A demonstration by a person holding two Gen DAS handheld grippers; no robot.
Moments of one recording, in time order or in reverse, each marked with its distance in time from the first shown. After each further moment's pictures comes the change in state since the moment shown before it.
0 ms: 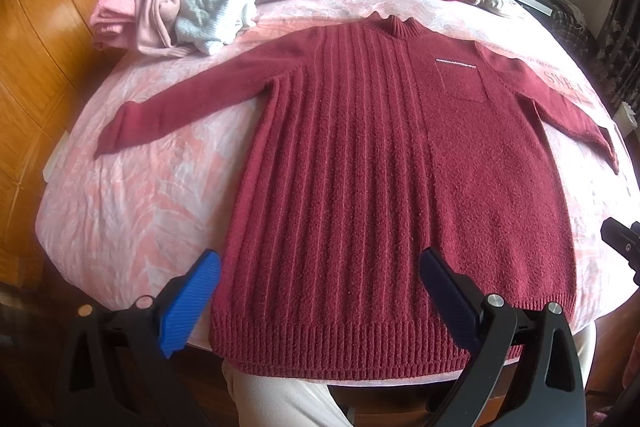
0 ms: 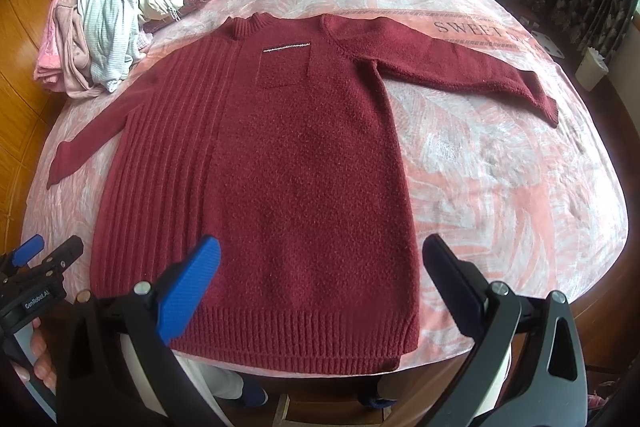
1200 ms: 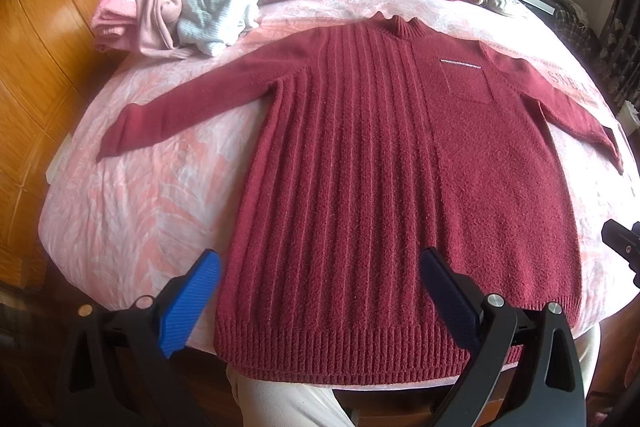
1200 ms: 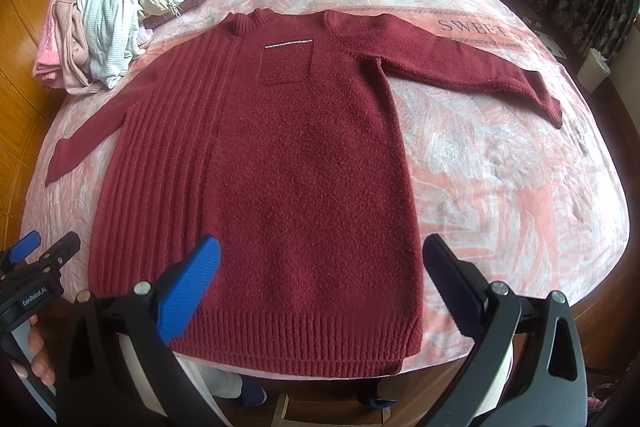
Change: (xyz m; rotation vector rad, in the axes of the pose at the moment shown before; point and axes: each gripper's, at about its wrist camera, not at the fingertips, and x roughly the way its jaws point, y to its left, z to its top) left arm 0.004 0.004 0.005 0.000 0.000 0.012; right arm 0.007 0.003 0.003 -0.008 0.009 -0.001
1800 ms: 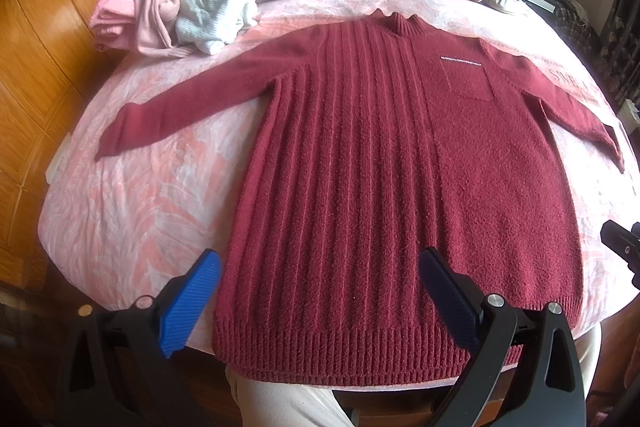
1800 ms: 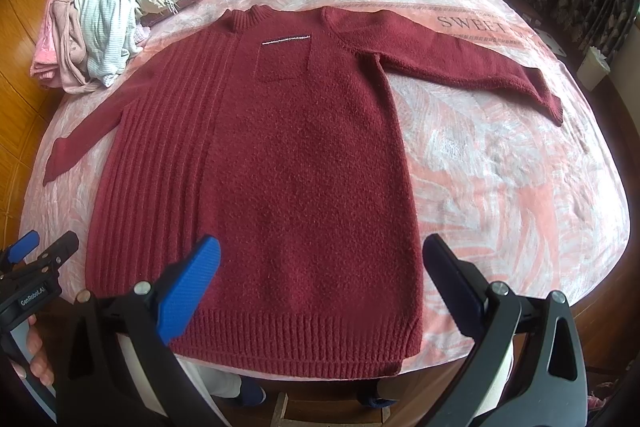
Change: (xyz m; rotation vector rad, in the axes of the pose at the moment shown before) left arm 0.004 -0.001 -0.001 0.002 0.004 0.001; right arm 0.006 -0.003 -0.002 0.002 0.007 -0.001
